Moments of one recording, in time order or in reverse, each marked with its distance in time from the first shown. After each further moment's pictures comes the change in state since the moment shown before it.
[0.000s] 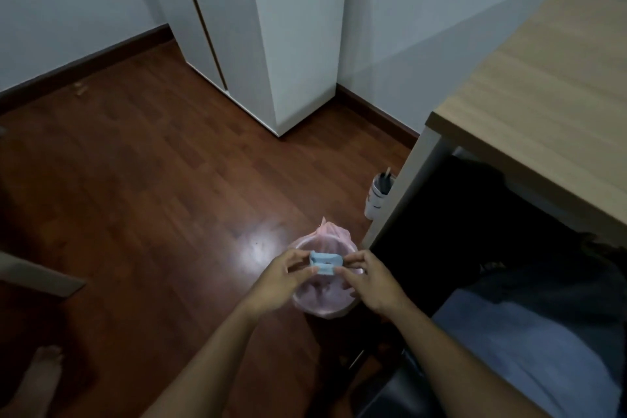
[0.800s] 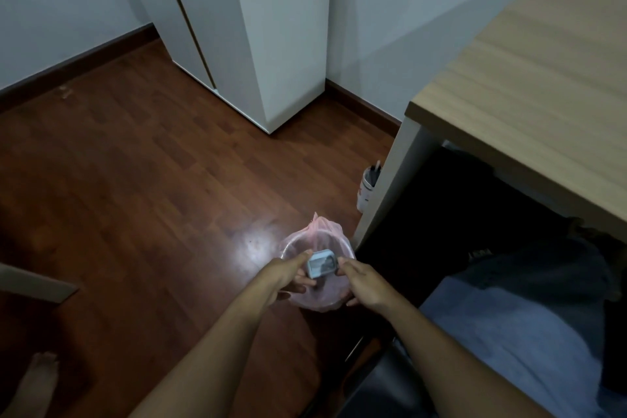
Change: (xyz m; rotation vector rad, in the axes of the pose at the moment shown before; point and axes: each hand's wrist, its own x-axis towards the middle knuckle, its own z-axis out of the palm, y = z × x) left_hand 0.011 0.028 0.023 -0.059 -0.020 -0.632; right_hand -0.003 0.013 0.000 0.079 -0.132 0.118
